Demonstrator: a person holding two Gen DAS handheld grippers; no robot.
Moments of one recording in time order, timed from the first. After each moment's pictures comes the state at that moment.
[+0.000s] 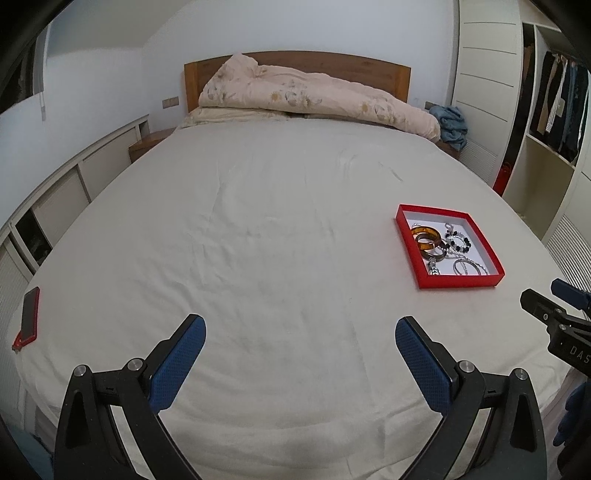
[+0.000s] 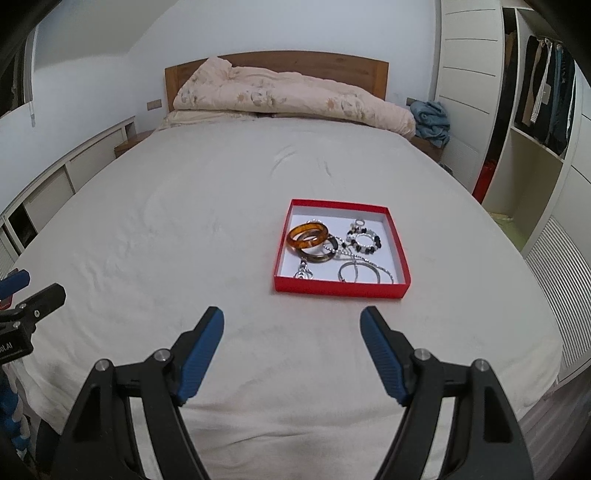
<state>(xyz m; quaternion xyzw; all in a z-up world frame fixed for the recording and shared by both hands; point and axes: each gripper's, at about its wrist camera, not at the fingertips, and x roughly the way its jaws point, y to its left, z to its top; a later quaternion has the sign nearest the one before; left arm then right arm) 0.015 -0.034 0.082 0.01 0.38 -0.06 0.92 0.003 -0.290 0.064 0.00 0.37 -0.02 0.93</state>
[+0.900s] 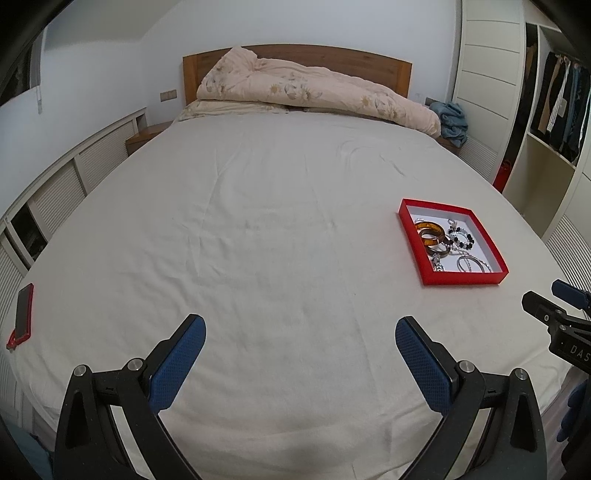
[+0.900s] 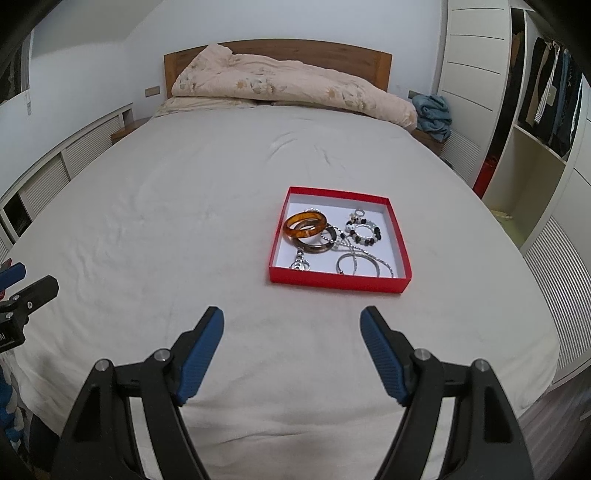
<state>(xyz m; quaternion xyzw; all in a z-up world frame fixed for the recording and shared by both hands) 0.027 -0.027 0.070 0.01 0.39 -0.06 0.92 0.013 -0.291 0.054 -0.01 0.39 -0.03 0.92</state>
